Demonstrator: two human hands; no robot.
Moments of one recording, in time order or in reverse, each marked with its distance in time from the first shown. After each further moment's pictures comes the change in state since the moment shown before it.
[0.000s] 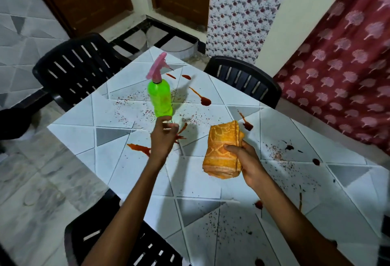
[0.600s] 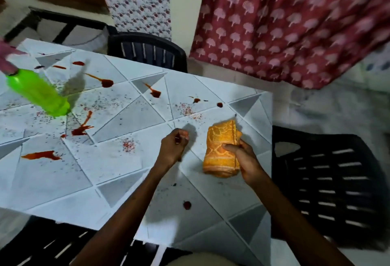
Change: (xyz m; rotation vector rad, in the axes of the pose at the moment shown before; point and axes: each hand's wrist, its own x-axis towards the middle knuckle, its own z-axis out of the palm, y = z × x) left_hand -0.198 -0.019 0.233 0.244 -0.632 0.123; right_hand -0.143 0.075 -0.253 0.152 0.415 0.003
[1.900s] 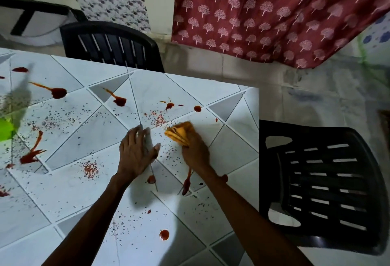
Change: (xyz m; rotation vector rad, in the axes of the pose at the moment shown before) left_hand 0.094 -0.070 -0.001 0.828 0.120 0.305; right_hand 0.130 0.022 0.063 -0.836 -0.014 -0.295
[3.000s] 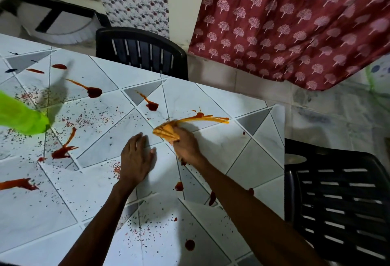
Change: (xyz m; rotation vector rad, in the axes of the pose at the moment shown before) left_hand -0.014 -0.088 -0.020 -0.120 0.096 -0.085; right_hand 0.038 -0.104 0.067 0.041 -0.187 -0.123
